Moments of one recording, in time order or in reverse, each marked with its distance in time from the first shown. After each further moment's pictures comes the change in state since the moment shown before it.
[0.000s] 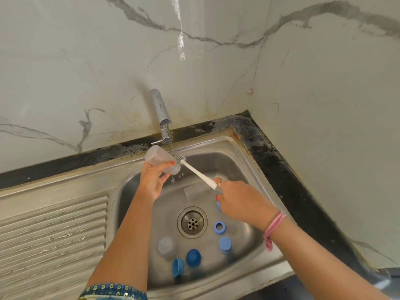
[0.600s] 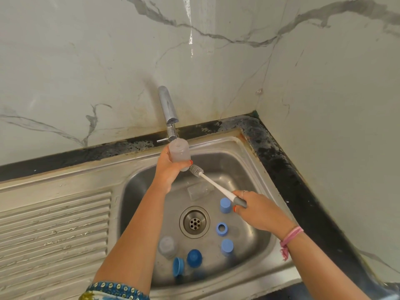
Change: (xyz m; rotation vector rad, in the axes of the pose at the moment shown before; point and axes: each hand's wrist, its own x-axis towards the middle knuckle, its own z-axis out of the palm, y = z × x) left_hand 0.005 -0.001 0.030 0.432 -0.012 0.190; right_hand 0.005 0.046 0.022 0.201 -0.082 0.154
